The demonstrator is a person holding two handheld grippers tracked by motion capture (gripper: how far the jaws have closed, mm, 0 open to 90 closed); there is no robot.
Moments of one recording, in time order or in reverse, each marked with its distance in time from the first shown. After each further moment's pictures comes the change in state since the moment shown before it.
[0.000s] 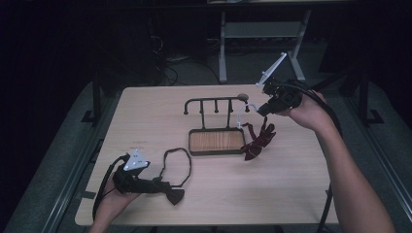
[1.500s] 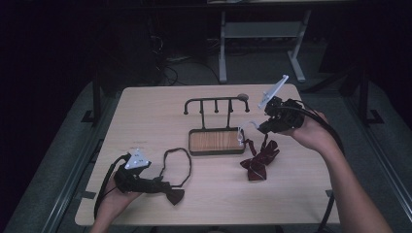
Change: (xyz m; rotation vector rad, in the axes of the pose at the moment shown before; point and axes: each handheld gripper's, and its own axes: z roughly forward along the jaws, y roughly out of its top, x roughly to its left) left arm 0.002 -0.001 0.005 0.009 -0.011 -0.011; right arm 0.032 -0.031 0.016 -0.015 0.033 -0.053
